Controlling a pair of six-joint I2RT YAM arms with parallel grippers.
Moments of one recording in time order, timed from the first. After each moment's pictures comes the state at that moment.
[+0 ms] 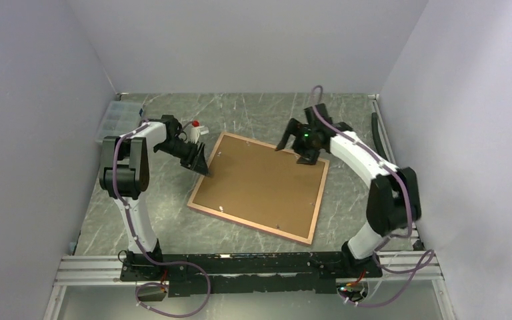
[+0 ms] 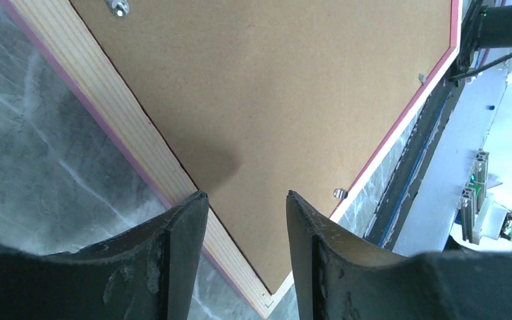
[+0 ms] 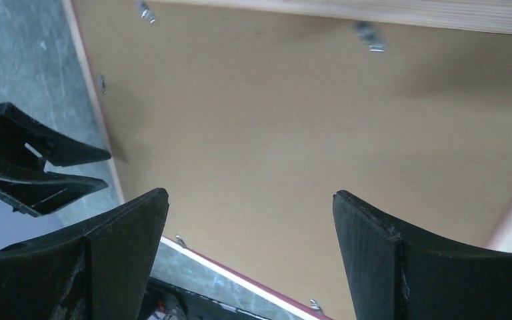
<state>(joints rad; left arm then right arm) -0.06 2.03 1.38 -0.93 0.89 0.56 0.29 1.56 1.21 -0.62 -0.19 0.75</state>
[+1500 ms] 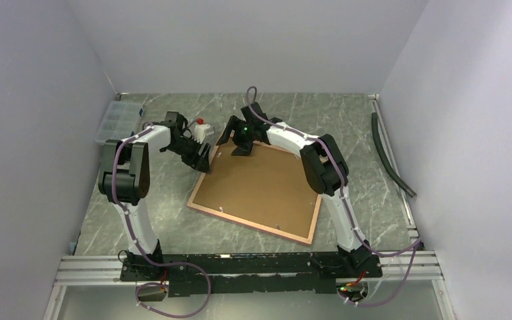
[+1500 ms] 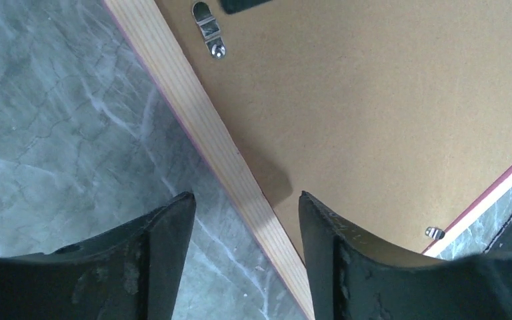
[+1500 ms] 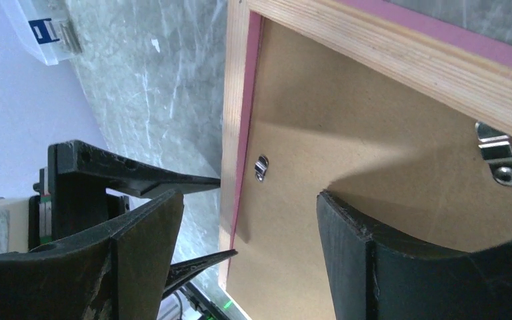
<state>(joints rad) -0.11 1.95 1.30 -0.67 0.65 0.49 0.60 2.31 1.80 -0.31 -0.37 0.99</state>
